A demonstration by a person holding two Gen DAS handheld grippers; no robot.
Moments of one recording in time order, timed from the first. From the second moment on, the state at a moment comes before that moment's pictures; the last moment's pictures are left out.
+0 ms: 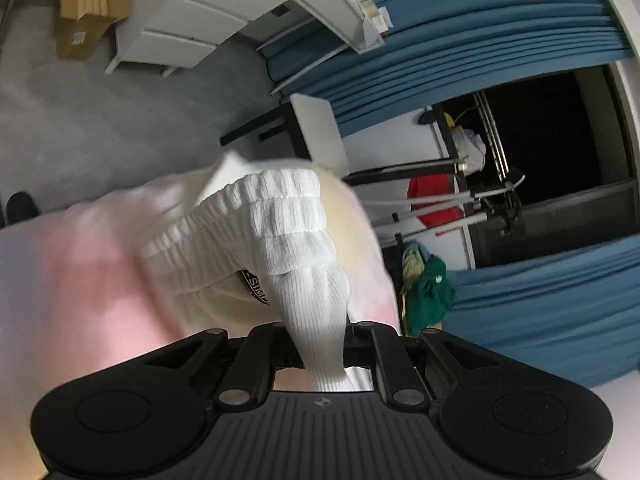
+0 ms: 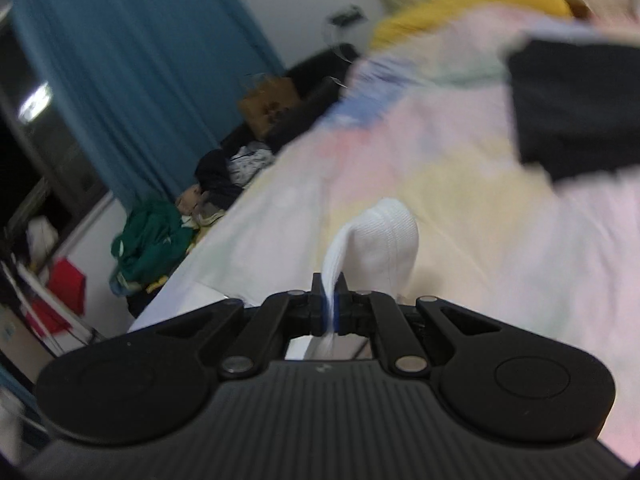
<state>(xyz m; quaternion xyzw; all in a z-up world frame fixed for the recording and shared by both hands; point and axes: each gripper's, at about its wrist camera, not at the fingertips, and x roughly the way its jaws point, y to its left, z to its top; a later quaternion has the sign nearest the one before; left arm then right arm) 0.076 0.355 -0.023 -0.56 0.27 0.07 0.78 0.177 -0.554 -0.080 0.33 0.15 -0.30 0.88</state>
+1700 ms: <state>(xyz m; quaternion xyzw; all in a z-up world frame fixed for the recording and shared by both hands) 0.202 0.290 -0.182 -0.61 0.26 0.10 0.74 0.299 -0.525 -0.232 0.54 0.24 -0.05 0.81</state>
